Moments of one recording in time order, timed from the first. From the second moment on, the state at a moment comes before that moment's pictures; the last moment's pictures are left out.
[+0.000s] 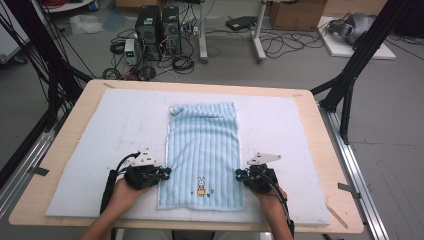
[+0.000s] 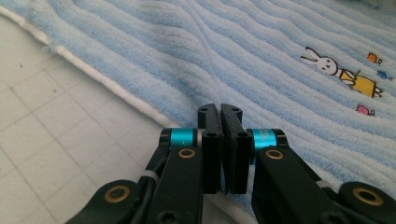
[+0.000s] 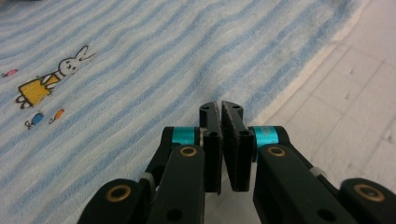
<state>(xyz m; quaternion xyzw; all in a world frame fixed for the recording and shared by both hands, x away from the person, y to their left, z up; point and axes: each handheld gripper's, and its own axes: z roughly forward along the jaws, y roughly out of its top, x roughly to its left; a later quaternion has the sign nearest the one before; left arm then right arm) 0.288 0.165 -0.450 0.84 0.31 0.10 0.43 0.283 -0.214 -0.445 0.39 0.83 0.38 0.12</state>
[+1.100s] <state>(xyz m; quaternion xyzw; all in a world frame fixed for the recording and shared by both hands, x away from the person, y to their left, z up) 0.248 0.174 -0.450 0.85 0.28 0.05 0.44 0.255 -0.200 -0.442 0.30 0.87 0.38 0.06</state>
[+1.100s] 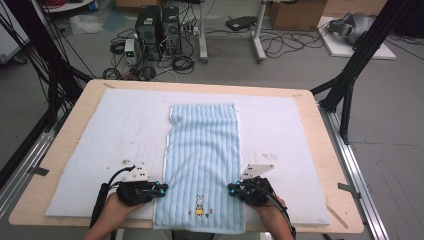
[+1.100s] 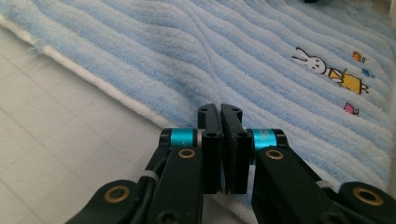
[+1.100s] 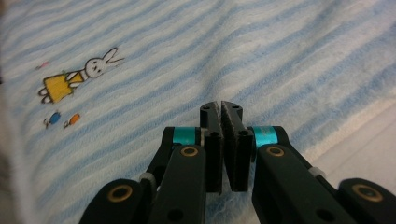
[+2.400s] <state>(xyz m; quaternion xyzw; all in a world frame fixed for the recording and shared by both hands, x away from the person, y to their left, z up) 0.339 0.201 -0.432 0.76 0.40 0.12 0.50 0.294 -0.168 -0.433 0.27 0.86 0.44 0.04</state>
